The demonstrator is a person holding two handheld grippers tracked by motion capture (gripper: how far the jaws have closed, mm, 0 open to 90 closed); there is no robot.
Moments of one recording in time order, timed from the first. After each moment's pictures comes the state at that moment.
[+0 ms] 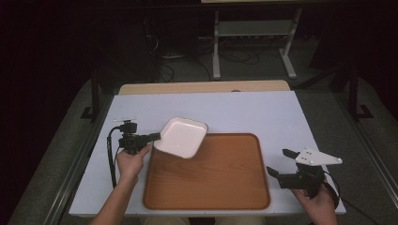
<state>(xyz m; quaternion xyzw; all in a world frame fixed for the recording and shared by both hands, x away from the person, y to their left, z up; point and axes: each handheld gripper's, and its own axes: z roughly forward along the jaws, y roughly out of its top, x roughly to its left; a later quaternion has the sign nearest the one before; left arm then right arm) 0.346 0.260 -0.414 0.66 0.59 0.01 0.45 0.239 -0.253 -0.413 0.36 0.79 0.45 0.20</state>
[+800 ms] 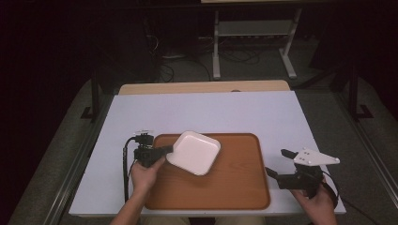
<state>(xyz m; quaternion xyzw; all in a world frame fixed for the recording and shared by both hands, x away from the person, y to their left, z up) 0.319 0.217 -0.436 0.71 0.57 0.02 0.42 0.239 -0.250 -0.414 0.35 0.80 0.45 0.20</state>
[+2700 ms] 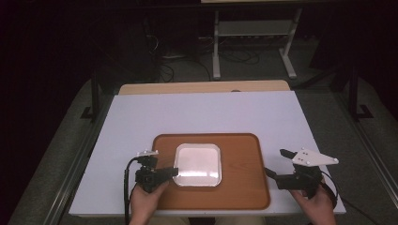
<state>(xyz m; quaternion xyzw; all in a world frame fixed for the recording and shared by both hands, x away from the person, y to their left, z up) 0.256 0.201 -0.439 0.73 0.57 0.00 0.39 0.238 -0.246 -0.412 0.34 0.80 0.44 0.20</state>
